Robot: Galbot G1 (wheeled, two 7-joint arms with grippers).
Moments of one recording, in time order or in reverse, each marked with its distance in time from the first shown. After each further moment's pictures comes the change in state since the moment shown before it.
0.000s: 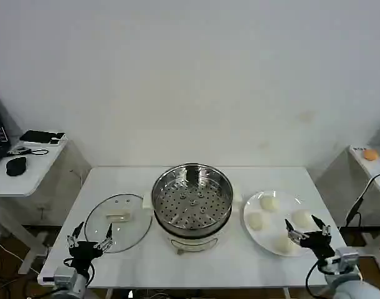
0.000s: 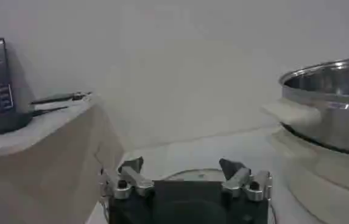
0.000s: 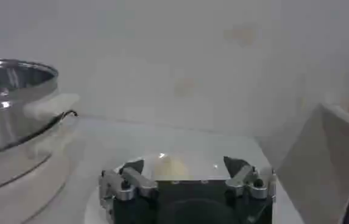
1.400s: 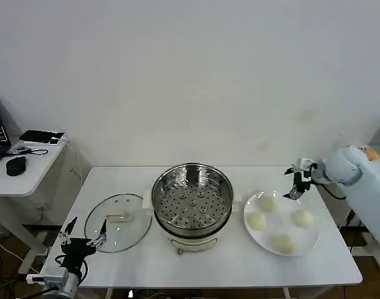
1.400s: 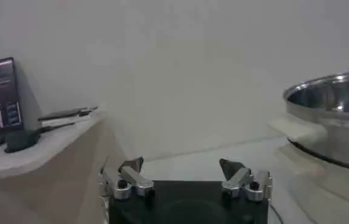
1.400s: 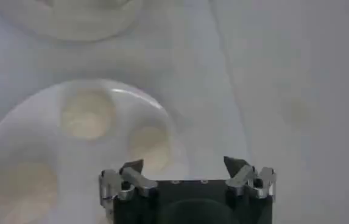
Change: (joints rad) left arm 0.021 -0.044 -0.081 -0.050 0.030 -0.006 0.071; right arm 1.338 -0.105 -1.024 -0.780 -0.836 0.048 -1.195
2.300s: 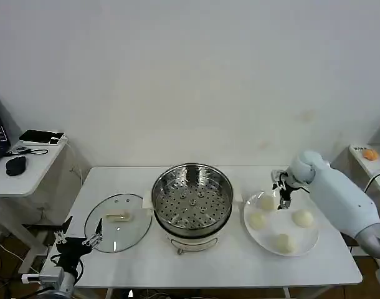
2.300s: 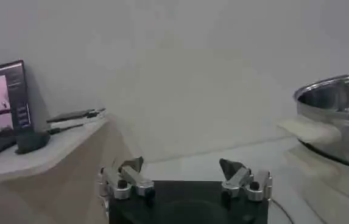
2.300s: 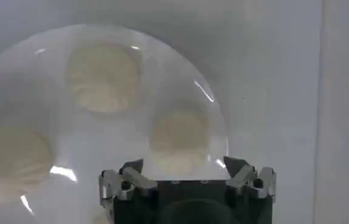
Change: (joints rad) left arm -0.001 0.000 -0.019 0.014 0.002 0.000 0.008; right arm 0.017 0.186 -0.061 -0.253 -0.153 0.122 0.000
